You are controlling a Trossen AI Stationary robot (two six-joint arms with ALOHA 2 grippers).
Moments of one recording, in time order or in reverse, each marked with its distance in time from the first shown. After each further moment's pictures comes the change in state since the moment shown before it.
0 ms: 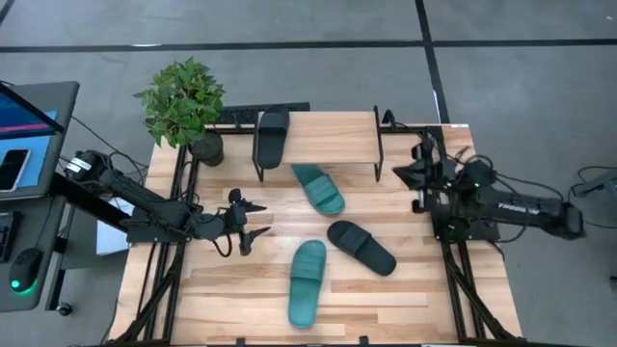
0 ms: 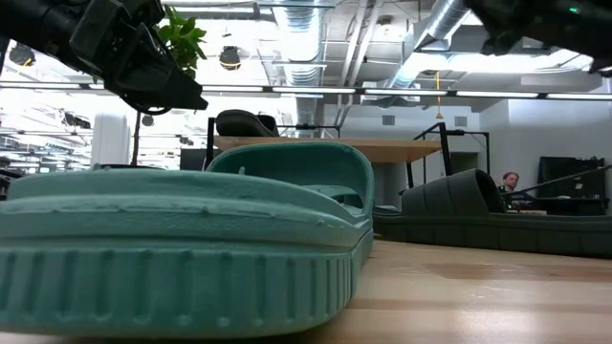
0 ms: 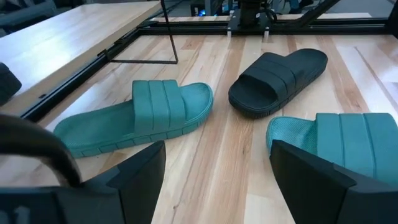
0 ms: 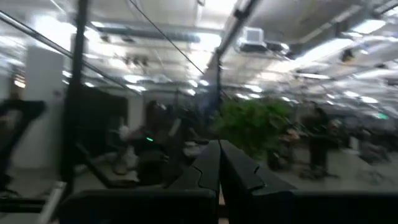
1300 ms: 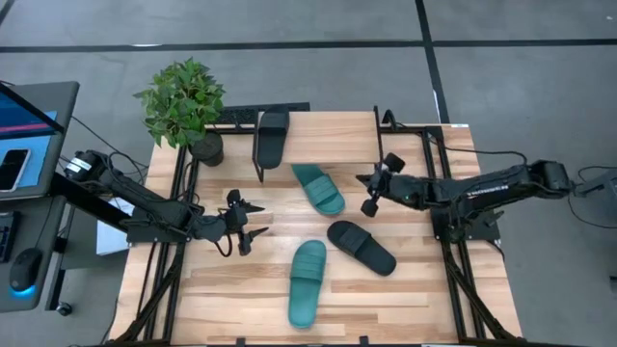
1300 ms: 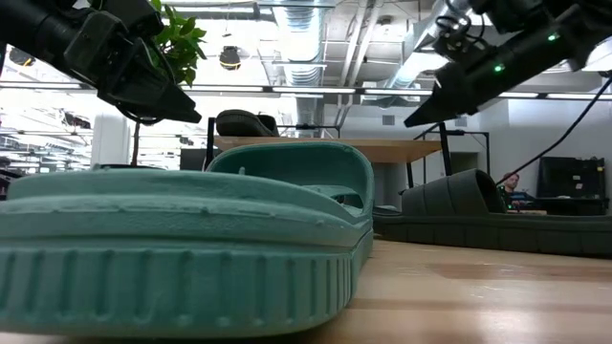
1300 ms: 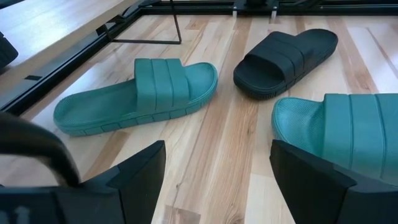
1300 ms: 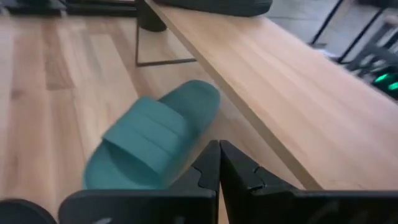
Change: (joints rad) left arm 0.000 0.000 0.000 -0.086 0.000 -0.062; right arm 0.307 0.623 0.223 -0.450 0.781 -0.012
